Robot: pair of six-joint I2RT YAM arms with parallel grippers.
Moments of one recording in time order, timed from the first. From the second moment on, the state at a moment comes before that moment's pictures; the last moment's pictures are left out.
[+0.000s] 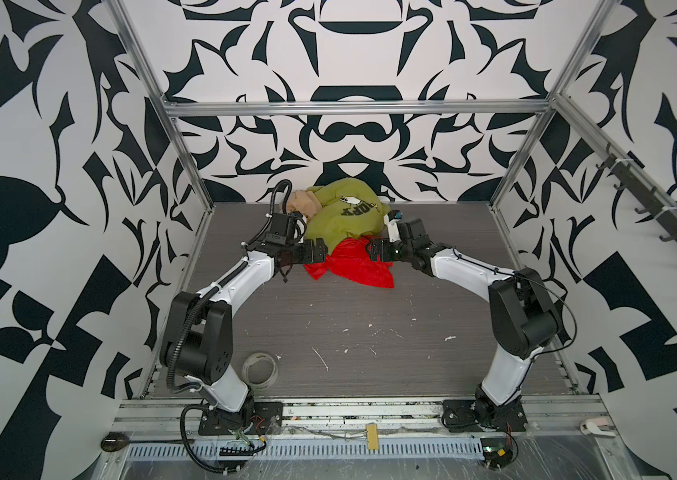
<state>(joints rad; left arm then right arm) -0.33 1.65 1.20 -0.36 0.24 -0.33 0.43 1.84 1.26 -0.12 -0.16 0.33</state>
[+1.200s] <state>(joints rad) -0.33 1.75 1.27 -0.36 0.51 -0.38 0.43 2.10 1.56 -0.28 -0.26 0.25</state>
